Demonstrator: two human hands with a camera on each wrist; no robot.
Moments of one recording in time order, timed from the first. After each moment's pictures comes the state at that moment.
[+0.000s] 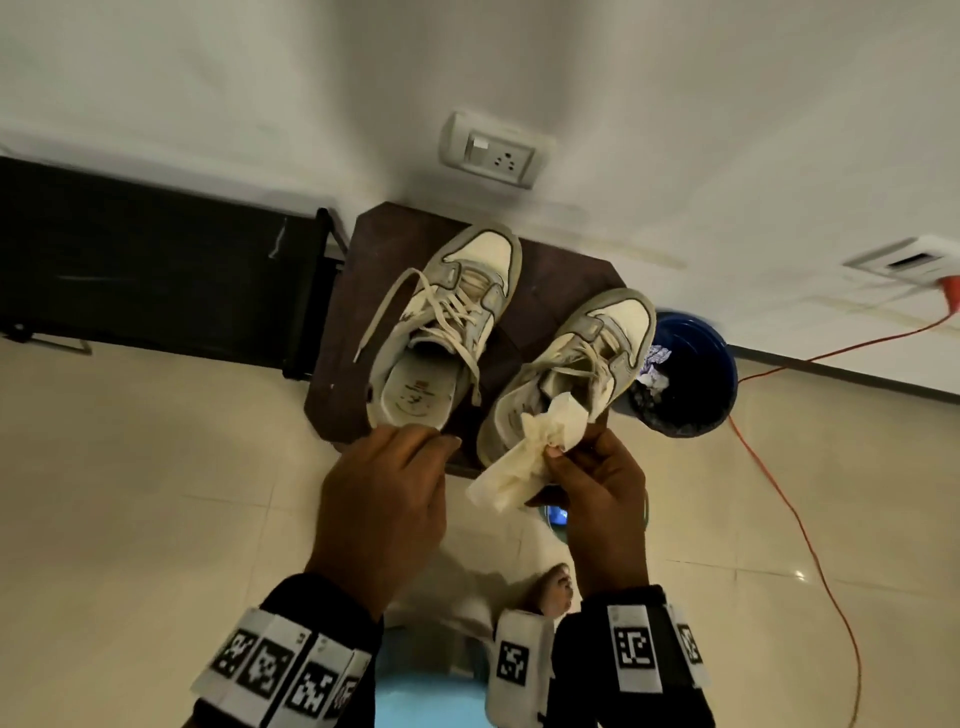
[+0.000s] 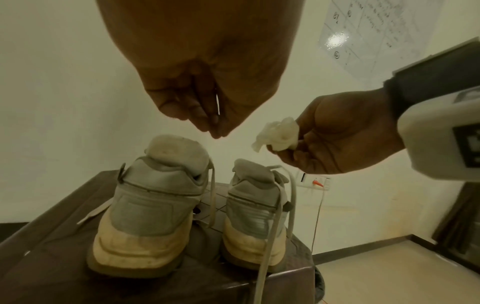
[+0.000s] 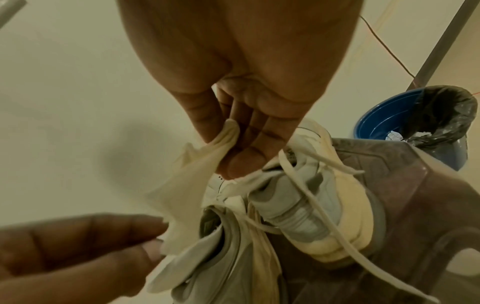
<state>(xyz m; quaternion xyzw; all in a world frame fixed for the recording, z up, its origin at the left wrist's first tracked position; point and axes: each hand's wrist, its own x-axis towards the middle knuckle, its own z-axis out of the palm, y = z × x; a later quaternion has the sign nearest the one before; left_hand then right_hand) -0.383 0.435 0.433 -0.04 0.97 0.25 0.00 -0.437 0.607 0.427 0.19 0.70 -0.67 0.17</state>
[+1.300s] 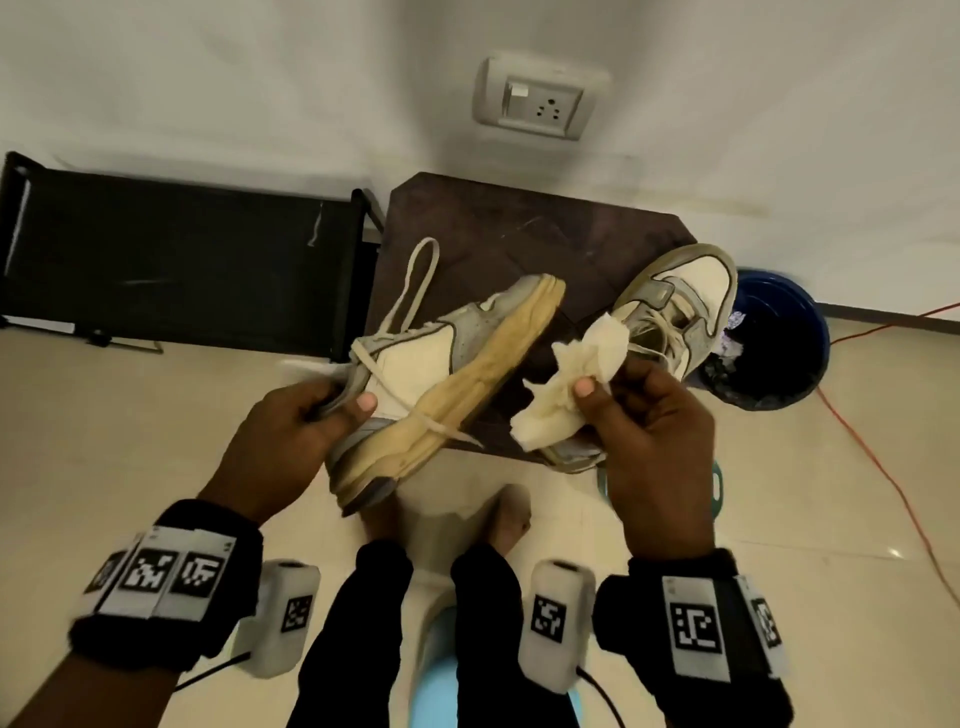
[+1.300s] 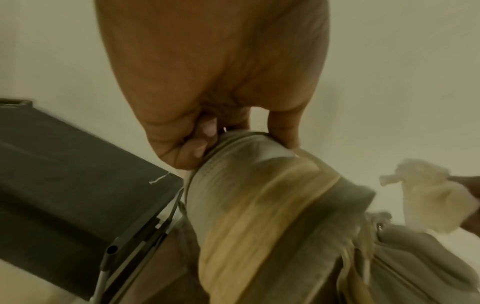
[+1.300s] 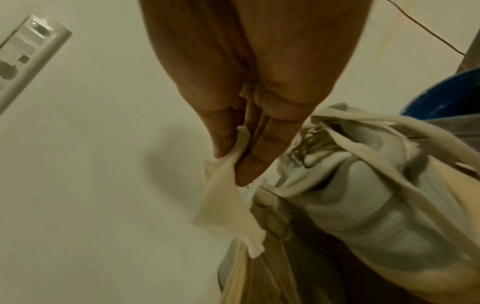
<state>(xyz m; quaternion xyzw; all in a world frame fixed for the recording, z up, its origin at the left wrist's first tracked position) -0.392 0.322 0.405 -0.29 0.81 0.47 0.21 -0.462 0.577 0.436 0.16 0.71 -0.67 0.14</state>
